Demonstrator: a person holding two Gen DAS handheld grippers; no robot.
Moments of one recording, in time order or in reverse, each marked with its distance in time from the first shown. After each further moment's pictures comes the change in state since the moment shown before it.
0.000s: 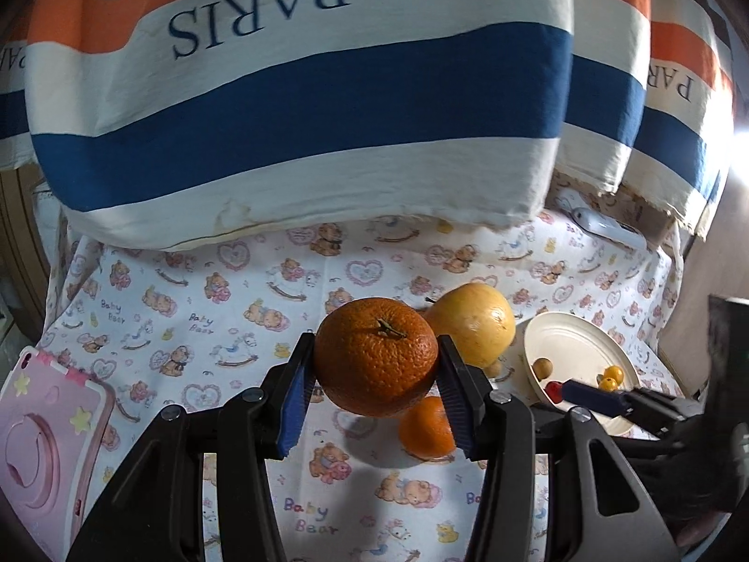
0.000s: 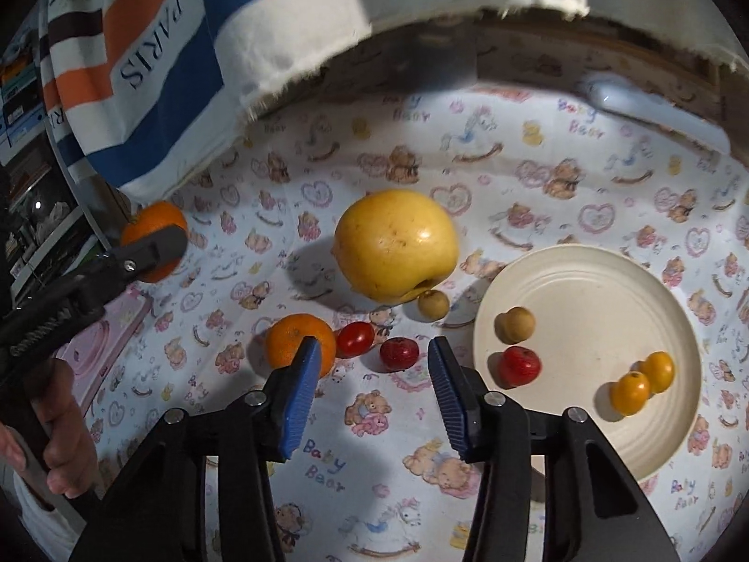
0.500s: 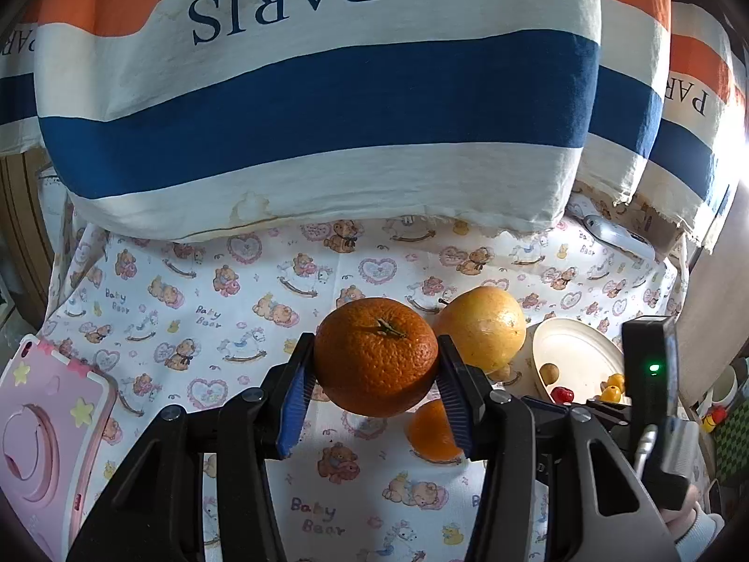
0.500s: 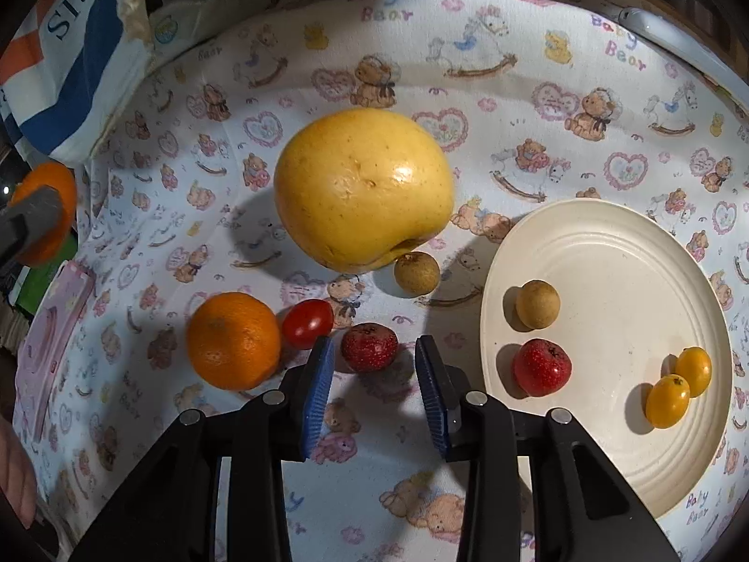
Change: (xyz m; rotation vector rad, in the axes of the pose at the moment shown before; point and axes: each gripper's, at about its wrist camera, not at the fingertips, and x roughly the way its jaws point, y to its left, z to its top) left arm 0.002 0.007 0.002 -0.031 0.011 0.007; right arm 0.063 -0.012 0.001 0.012 0.163 -0.088
